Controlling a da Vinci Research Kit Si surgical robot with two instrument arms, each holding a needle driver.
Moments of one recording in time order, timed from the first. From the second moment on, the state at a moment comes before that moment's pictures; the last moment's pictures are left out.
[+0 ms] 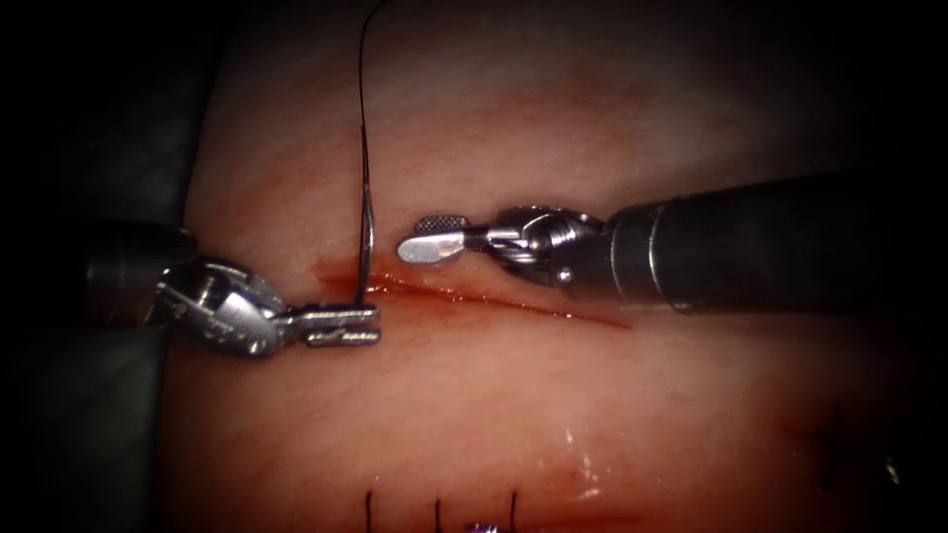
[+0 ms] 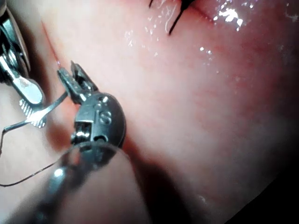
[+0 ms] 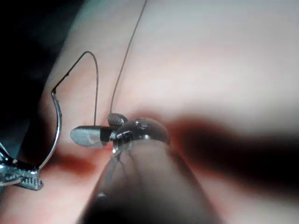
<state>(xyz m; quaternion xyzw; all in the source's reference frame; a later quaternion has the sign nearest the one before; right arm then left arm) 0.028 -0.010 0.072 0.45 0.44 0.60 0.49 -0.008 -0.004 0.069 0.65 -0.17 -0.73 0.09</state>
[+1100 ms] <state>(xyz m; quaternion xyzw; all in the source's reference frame) 0.032 -0.010 0.070 0.47 0.46 0.60 0.46 -0.008 -0.004 0.069 0.65 -0.18 -0.73 0.12</state>
